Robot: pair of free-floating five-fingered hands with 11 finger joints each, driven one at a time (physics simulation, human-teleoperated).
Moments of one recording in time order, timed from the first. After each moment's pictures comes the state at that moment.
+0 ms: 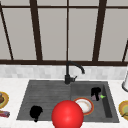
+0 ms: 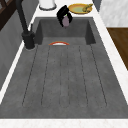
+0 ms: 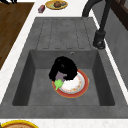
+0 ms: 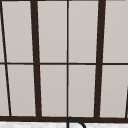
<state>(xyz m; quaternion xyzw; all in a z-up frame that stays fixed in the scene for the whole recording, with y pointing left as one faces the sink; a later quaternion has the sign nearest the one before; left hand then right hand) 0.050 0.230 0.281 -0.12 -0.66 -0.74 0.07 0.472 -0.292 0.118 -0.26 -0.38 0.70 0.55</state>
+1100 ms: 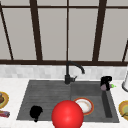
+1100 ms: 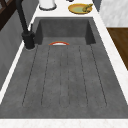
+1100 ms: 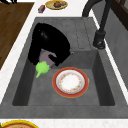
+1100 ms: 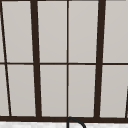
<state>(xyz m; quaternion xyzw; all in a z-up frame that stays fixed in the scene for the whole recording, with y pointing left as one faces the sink) 0.050 0.230 0.281 -0.12 -0.66 -0.74 0.07 0.431 -0.359 0.297 -0.25 -0.39 0.69 0.56</state>
